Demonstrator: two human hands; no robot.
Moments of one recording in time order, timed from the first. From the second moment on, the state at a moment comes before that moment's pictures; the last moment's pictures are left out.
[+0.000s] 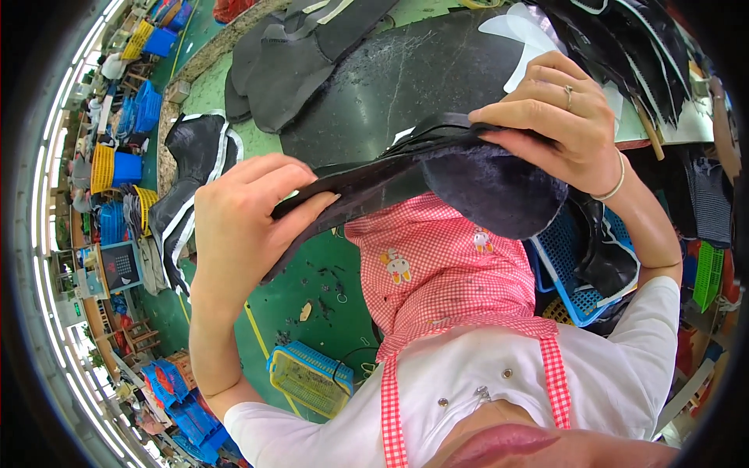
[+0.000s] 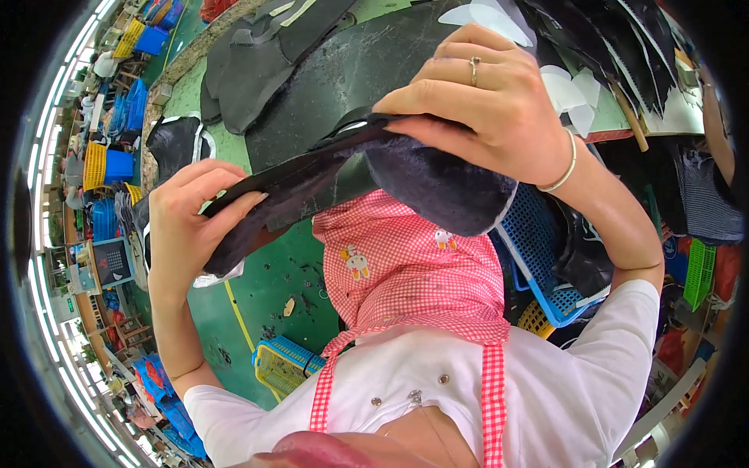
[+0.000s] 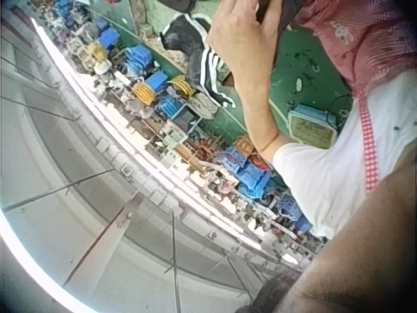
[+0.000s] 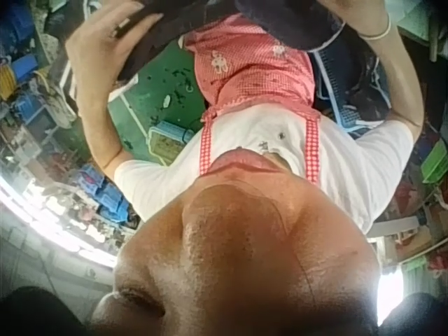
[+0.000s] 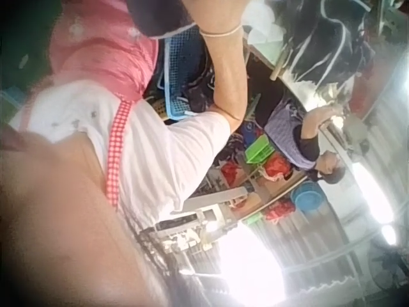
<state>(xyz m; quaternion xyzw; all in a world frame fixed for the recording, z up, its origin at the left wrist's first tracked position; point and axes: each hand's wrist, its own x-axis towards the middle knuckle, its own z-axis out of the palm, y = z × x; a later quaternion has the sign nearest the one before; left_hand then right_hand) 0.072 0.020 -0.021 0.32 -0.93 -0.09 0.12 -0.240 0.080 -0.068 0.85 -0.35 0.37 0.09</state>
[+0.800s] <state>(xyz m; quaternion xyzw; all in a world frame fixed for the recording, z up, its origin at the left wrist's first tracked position) 0.036 0.034 -0.129 0.39 -0.49 -0.70 0.34 -0.150 0.087 -0.101 0.79 -0.35 0.40 -0.31</state>
